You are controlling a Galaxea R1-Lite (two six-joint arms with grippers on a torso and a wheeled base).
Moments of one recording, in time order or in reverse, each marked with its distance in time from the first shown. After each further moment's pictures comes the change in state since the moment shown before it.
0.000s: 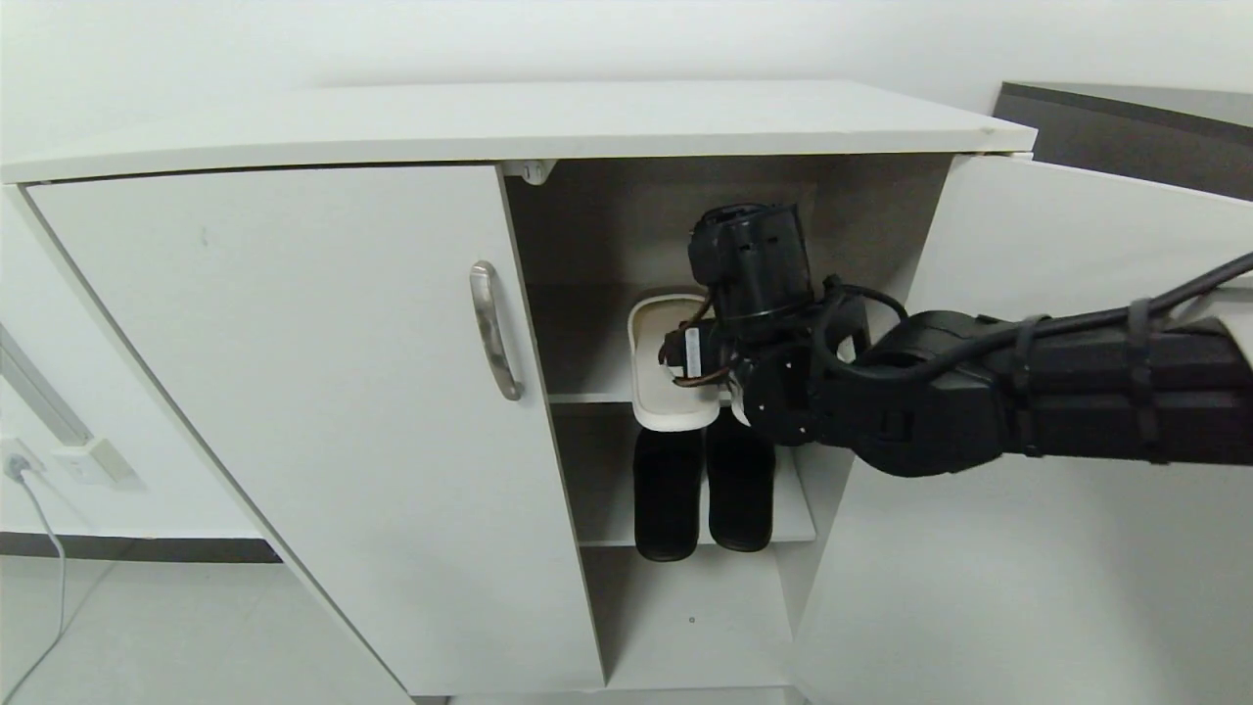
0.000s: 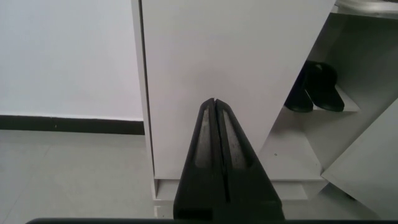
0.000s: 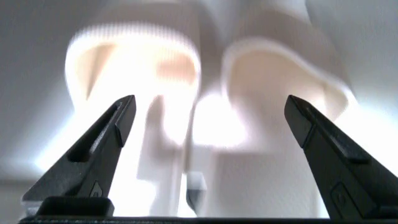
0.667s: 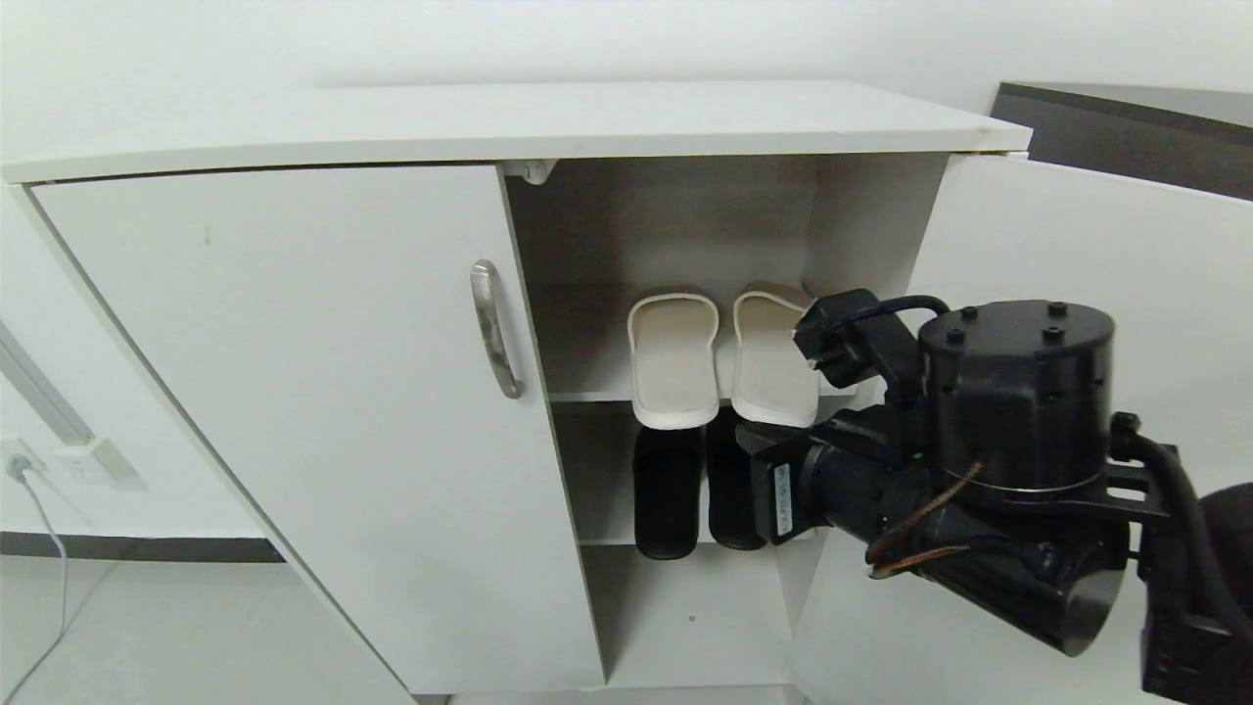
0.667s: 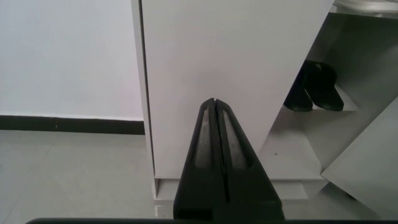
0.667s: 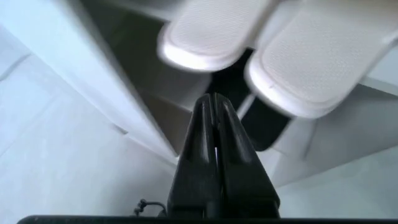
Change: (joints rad) left arm 0.000 0.000 0.000 0.000 0.000 0.001; right arm 0.084 -0.403 0.719 -0.374 0.400 -0.049
